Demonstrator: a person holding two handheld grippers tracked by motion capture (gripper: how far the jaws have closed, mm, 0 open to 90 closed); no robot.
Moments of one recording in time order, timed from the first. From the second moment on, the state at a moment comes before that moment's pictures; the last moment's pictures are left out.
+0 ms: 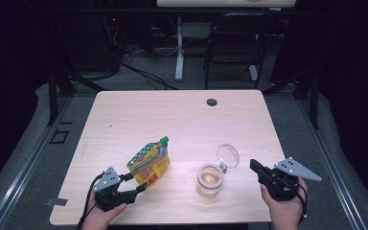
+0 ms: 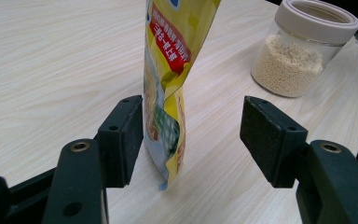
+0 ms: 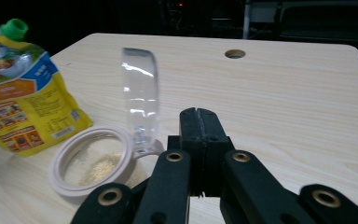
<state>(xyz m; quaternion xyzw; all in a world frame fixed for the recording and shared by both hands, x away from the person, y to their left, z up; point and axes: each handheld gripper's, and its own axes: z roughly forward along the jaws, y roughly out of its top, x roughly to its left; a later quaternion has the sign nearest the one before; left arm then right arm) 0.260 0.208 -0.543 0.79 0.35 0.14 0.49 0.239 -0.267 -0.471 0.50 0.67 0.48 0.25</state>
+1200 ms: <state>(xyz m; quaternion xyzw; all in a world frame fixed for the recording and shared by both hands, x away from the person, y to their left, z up) 0.249 0.224 -0.541 0.78 0.36 0.15 0.49 0.280 -0.248 -0.498 0.50 0.69 0.47 0.23</state>
